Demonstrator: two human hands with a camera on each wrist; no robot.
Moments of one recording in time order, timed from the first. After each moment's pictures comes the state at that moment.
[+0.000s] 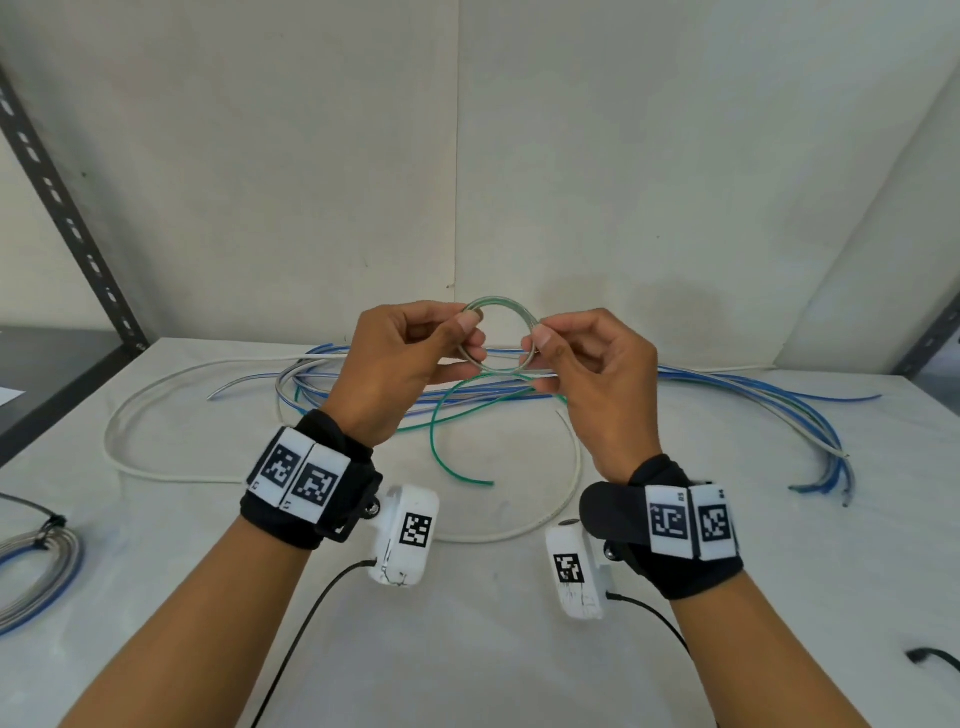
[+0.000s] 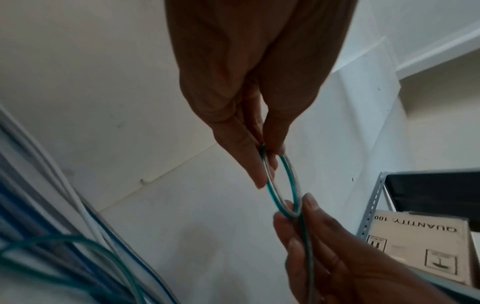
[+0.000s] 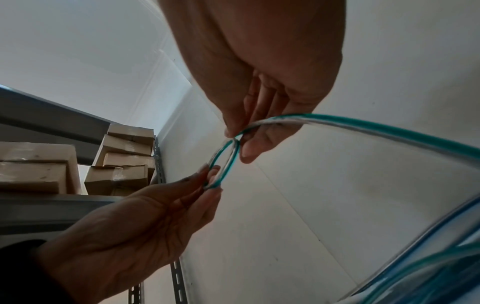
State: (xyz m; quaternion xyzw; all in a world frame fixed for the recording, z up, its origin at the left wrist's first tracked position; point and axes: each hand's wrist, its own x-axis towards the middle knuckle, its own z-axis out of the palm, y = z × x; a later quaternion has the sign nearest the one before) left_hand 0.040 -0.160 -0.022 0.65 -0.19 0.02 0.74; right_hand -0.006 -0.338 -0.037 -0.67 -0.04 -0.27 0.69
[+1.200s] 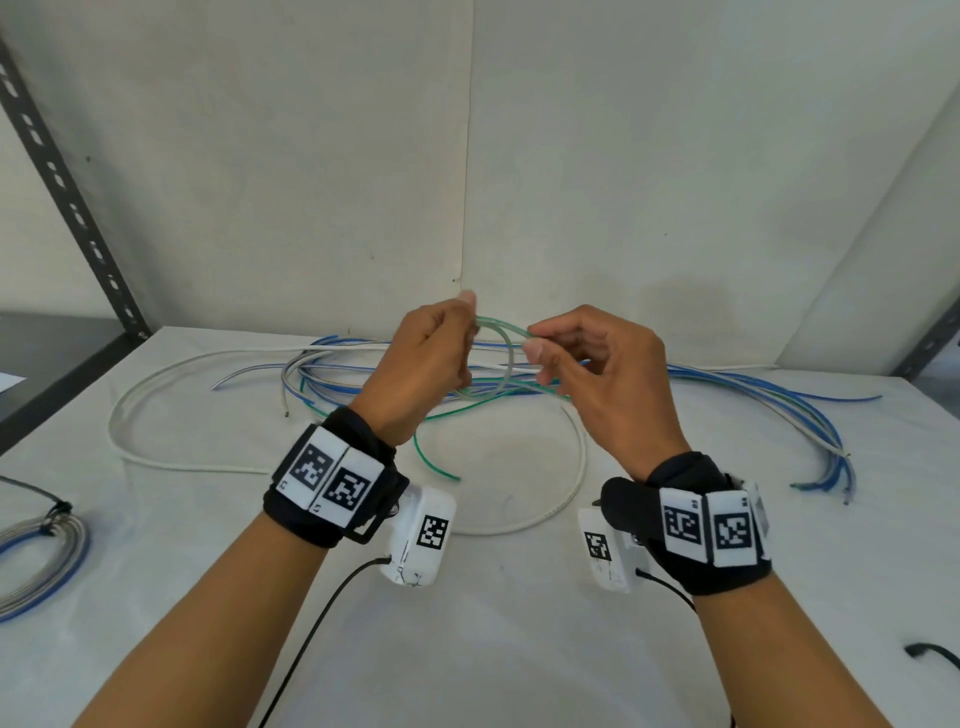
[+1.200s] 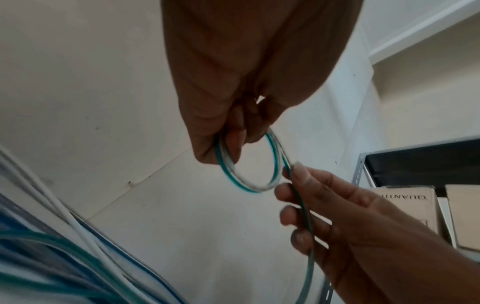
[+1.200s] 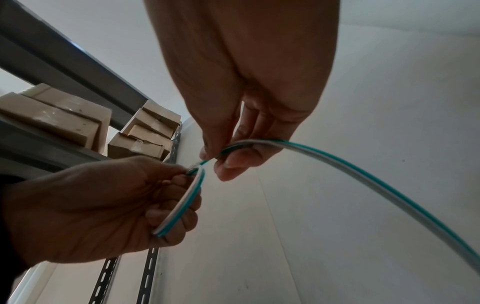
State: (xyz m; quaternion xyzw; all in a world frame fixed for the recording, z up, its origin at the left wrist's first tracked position) left_hand 0.035 -0.169 -0.021 0.70 -0.18 0.00 0.70; right_hand -0.013 -0.342 -0.029 -0.79 -0.11 -0.28 0.53
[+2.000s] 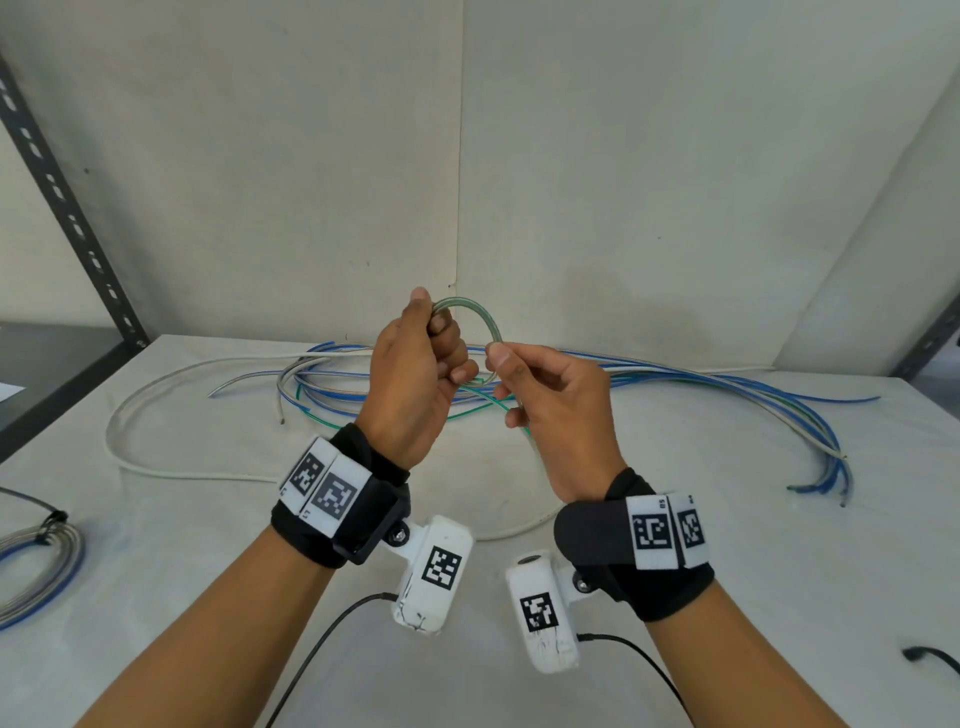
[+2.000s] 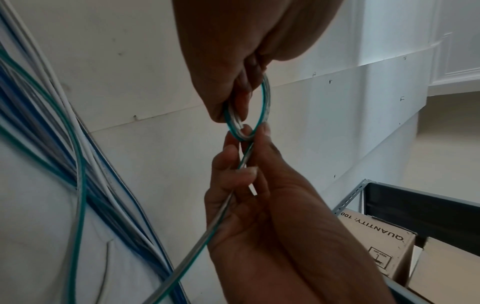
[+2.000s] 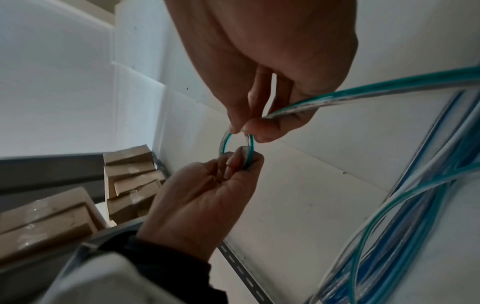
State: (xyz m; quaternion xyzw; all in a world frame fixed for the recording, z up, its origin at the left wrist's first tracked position) left_hand 0.025 -0.183 -0.019 0.46 -0.08 -0.03 0.88; right_hand -0.012 -0.306 -0.051 -0.67 -0.01 -0.20 0.72
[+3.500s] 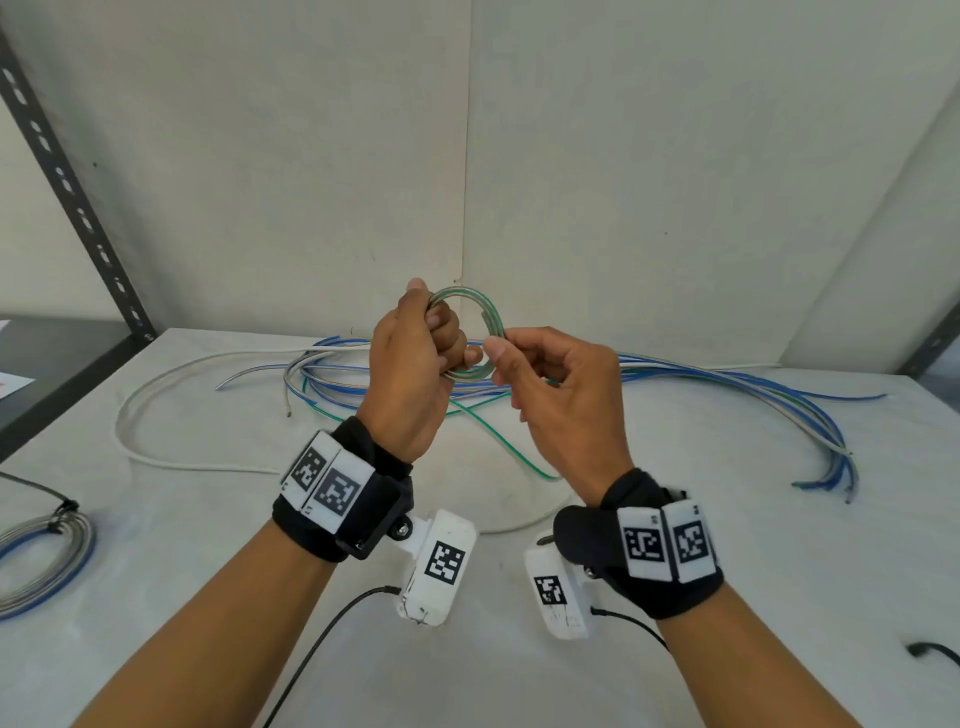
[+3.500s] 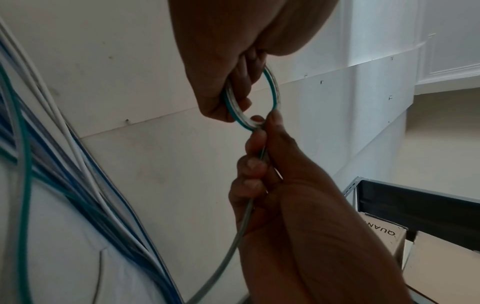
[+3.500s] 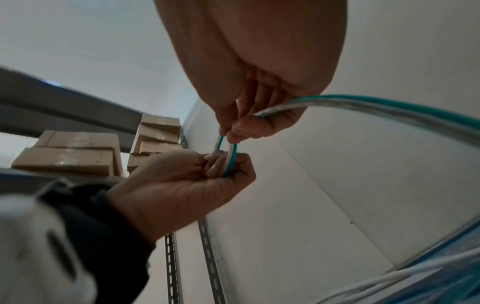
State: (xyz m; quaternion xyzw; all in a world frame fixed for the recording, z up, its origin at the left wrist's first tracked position) left_hand 0.020 -0.179 -0.013 0.48 -0.09 -0.01 0.87; right_hand -0.024 -0.302 -0.035 -0.75 -0.11 -0.29 0.58
